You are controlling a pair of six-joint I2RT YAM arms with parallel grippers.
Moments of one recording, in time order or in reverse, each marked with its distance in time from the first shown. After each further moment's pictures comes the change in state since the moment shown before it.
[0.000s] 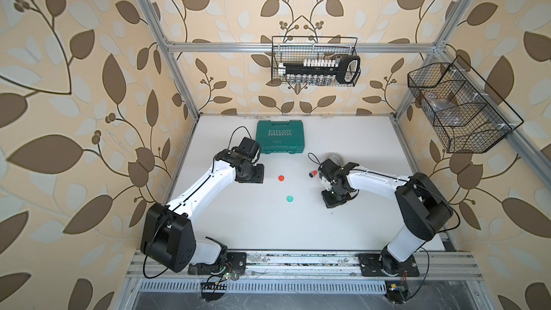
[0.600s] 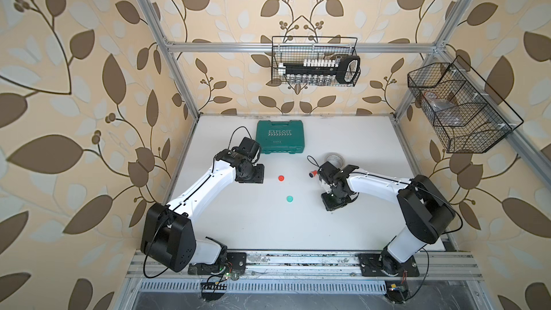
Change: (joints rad) left arm 0.000 0.005 0.000 0.000 0.003 0.000; right arm 0.026 -0.024 -0.023 -0.003 0.014 0.028
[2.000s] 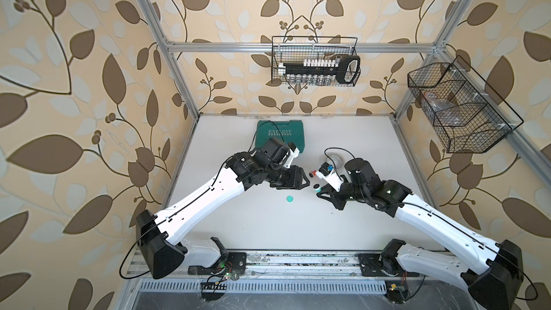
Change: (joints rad) left arm -0.431 -0.058 0.253 0.036 0.331 -0.373; right arm 0.045 -0.632 -0.124 0.272 -0.323 -0.444
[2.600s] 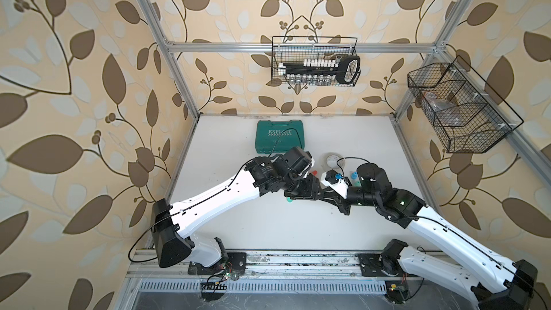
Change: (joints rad) left arm -0.161 0.104 0.051 -0.013 -0.082 -0.127; right arm 0.004 -0.137 -0.058 0.072 -0.085 -0.129
